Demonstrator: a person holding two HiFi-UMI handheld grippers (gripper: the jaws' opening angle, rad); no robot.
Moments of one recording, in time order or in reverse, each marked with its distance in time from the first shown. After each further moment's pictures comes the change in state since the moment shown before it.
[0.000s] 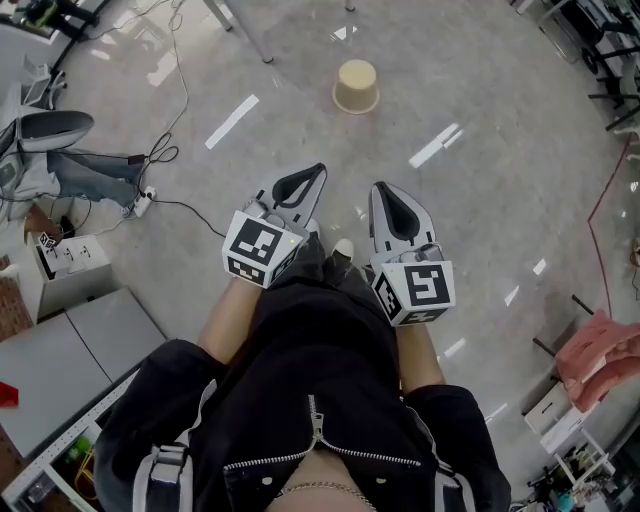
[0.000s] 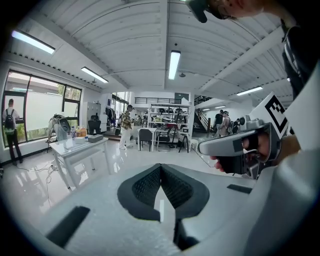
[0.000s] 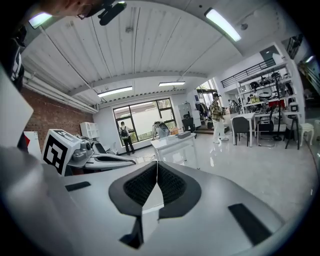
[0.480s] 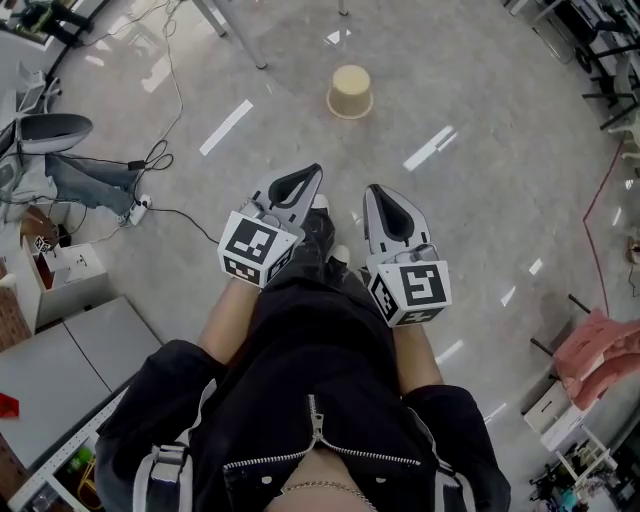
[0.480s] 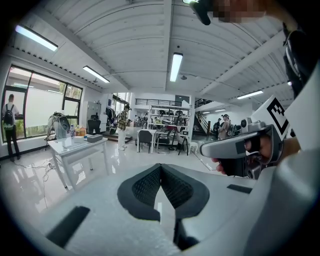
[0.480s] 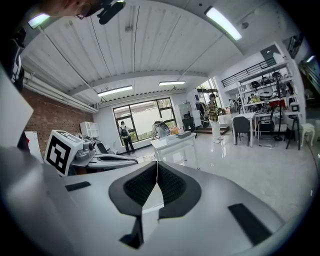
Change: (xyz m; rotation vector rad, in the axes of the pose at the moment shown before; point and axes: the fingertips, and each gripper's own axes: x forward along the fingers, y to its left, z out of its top) left arm 0.001 0.018 0.001 -0.026 -0.024 -0.009; right arm 0.014 0.008 0.002 -0.004 0.009 0.005
